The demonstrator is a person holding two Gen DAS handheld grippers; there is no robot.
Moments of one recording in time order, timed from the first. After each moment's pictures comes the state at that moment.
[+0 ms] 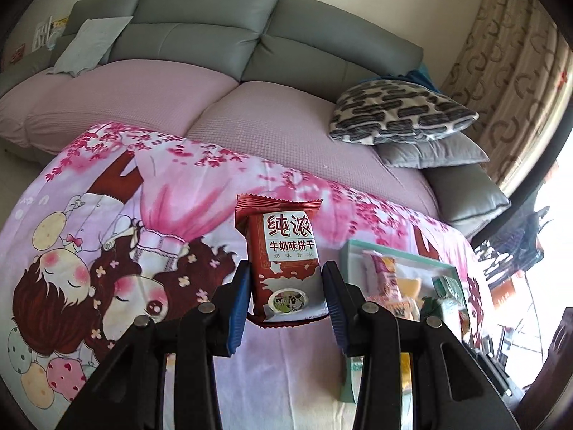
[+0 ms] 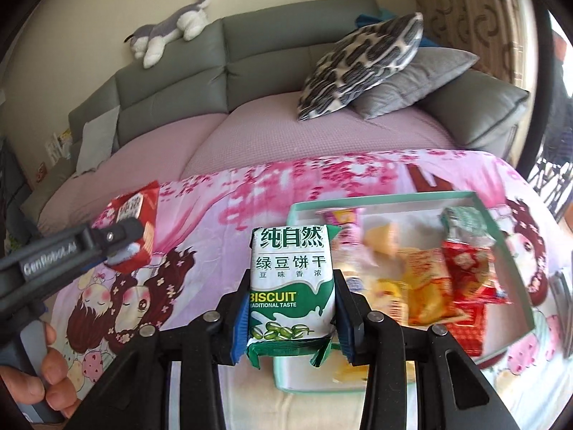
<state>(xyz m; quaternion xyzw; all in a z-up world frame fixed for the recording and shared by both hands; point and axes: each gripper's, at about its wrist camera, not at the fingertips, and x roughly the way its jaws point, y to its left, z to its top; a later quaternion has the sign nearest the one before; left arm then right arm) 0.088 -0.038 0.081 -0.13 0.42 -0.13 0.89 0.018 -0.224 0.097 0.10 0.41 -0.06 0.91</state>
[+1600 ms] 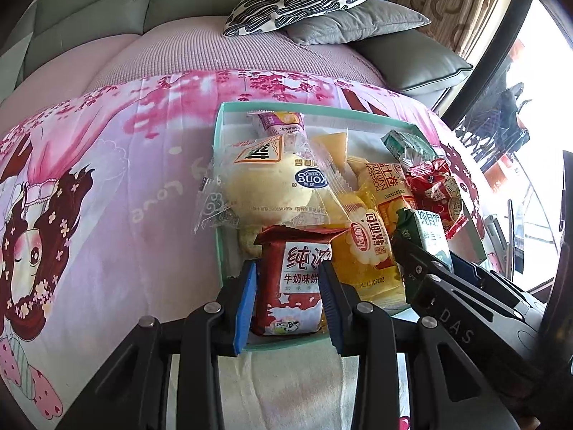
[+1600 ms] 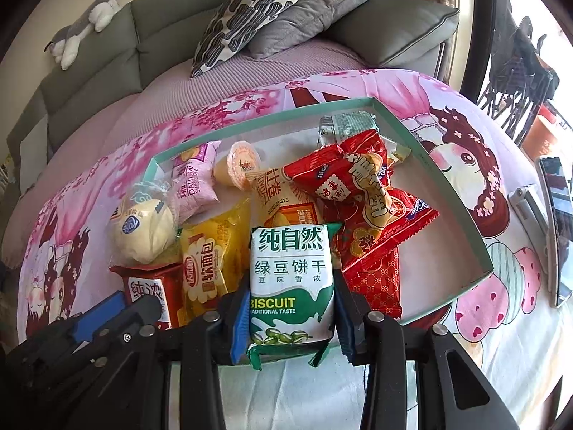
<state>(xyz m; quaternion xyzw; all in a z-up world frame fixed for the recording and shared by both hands) 0.040 -0.182 0.007 0.00 0.52 -0.23 0.82 -0.007 -0.323 0.031 0.15 0.49 -0.17 0.85</state>
